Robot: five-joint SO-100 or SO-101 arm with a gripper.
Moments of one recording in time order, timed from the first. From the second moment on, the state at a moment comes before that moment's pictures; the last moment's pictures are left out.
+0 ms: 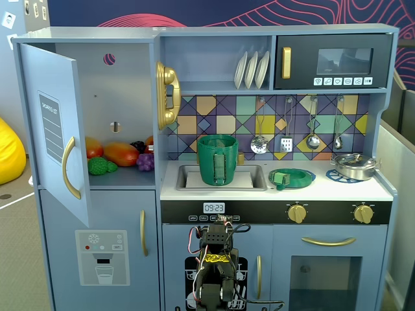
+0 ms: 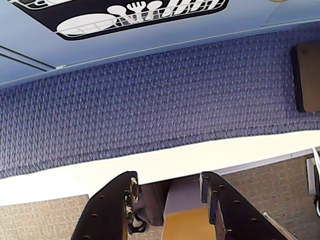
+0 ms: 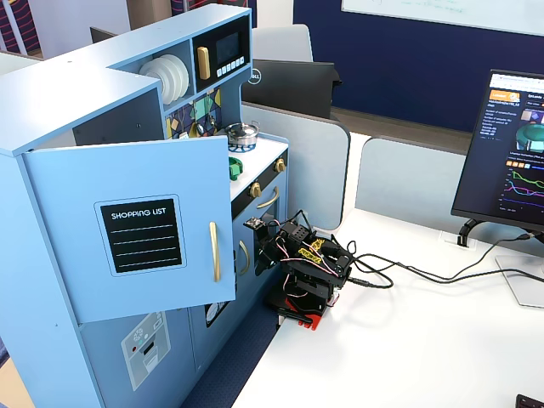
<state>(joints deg) 3.5 182.3 170.6 78.0 -88.6</state>
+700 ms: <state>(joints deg) 2.8 182.5 171.4 76.2 -92.3</state>
